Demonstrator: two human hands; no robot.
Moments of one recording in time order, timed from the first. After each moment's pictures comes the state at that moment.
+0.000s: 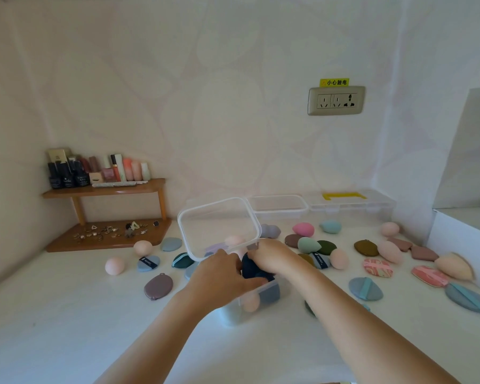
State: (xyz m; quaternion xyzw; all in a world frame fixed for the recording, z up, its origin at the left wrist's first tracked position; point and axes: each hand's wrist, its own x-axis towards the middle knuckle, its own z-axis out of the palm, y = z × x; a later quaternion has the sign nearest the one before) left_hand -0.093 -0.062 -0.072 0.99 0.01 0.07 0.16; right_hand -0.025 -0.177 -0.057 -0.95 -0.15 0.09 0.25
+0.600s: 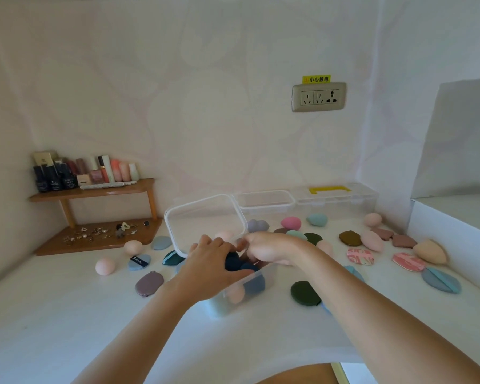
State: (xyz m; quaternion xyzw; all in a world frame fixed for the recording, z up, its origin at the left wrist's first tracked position) left_hand -0.096 -0.059 -0.065 0.99 -0.06 0.11 0.03; right_hand -0.038 -0.201 -0.033 -0.90 -0.22 0.21 0.31
